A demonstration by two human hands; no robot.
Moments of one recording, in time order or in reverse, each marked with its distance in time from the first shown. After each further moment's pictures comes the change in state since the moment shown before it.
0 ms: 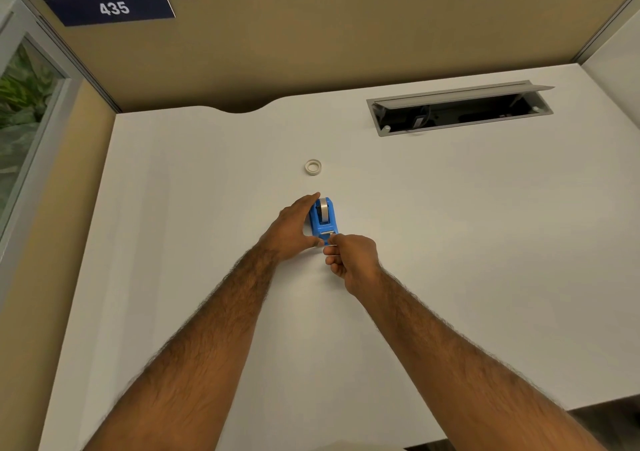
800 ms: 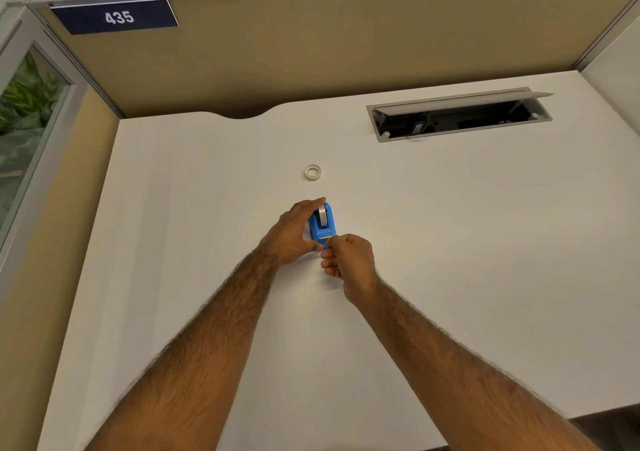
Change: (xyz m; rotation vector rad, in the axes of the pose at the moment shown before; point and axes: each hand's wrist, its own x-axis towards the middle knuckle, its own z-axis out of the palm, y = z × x) left_hand -0.008 0.014 -0.009 -0.013 -0.005 0.075; right_hand -0.005 0.001 -0.003 -0.084 -0.049 -0.163
